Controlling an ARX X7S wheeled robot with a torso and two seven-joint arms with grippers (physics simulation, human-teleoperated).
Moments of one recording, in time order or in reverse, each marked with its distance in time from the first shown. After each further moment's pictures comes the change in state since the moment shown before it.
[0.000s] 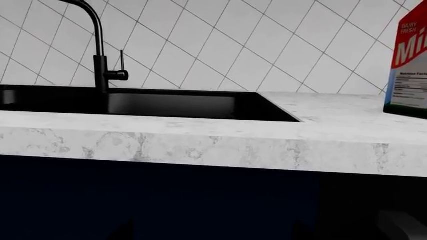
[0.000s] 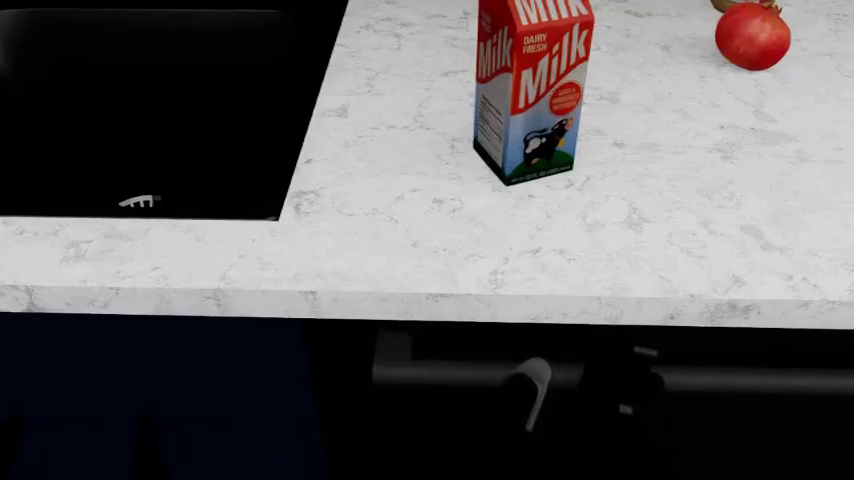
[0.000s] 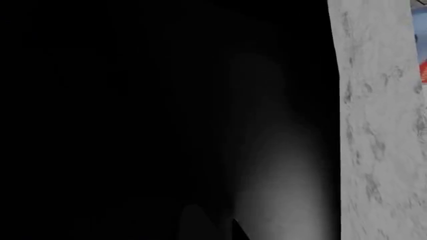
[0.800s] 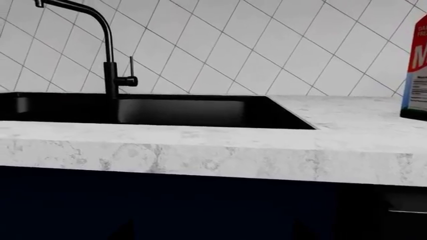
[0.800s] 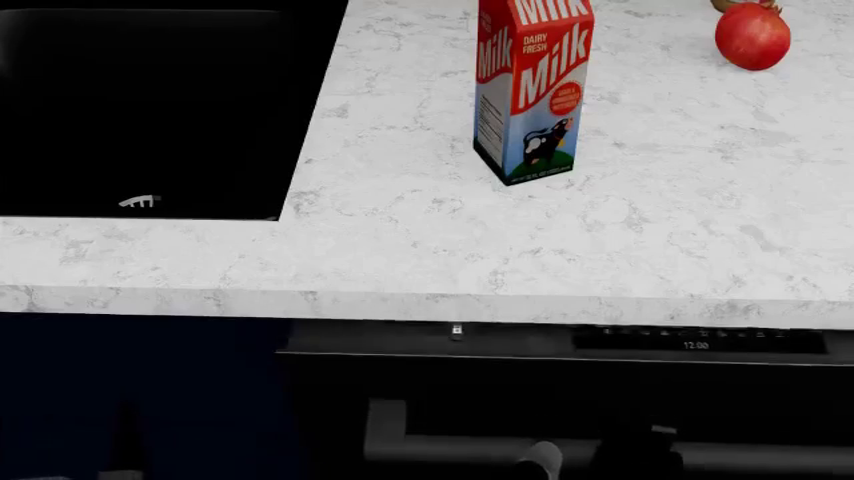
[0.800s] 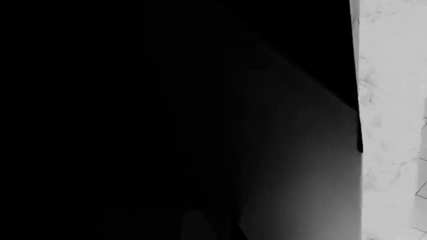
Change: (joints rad) left arm -0.015 -0.036 -0.013 0.018 -0.017 -0.026 -0.018; right arm -0.338 0.198 0.050 -0.639 -0.054 0.244 -0.165
